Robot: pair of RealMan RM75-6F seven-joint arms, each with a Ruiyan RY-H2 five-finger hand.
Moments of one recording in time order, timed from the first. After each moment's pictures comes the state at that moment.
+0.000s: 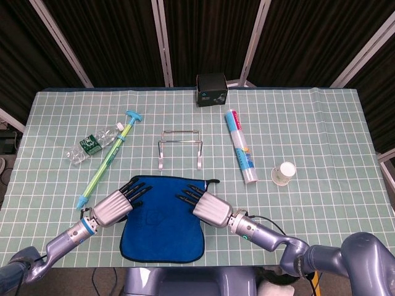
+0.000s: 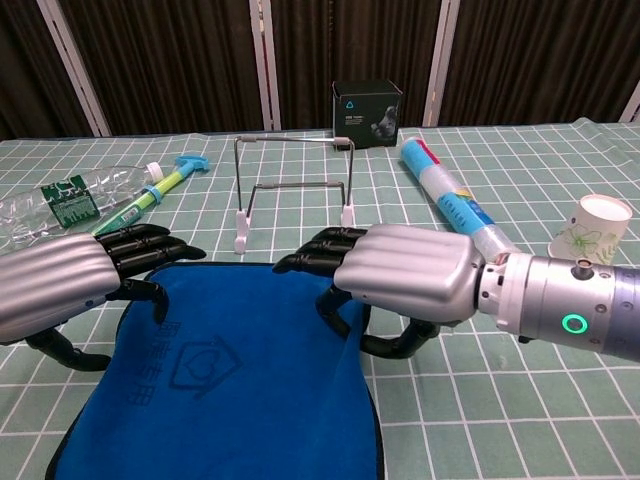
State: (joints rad) left arm -0.55 -1.68 0.18 -0.83 1.91 1.36 -0.07; right arm 0.85 -1.67 -0.05 -1.27 -1.75 1.00 -0.13
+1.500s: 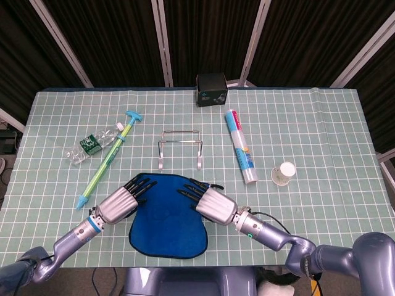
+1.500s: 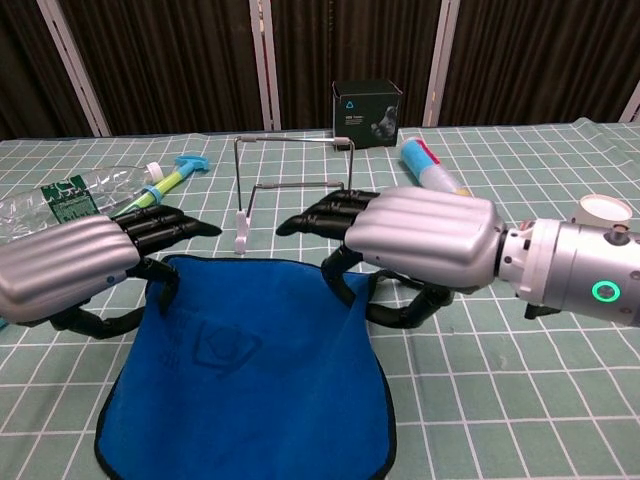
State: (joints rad) left arm -0.58 -1.66 0.14 -0.96 1.84 1.34 -0.03; right arm 0.84 -1.60 -0.02 -1.35 -1.76 1.06 -0.13
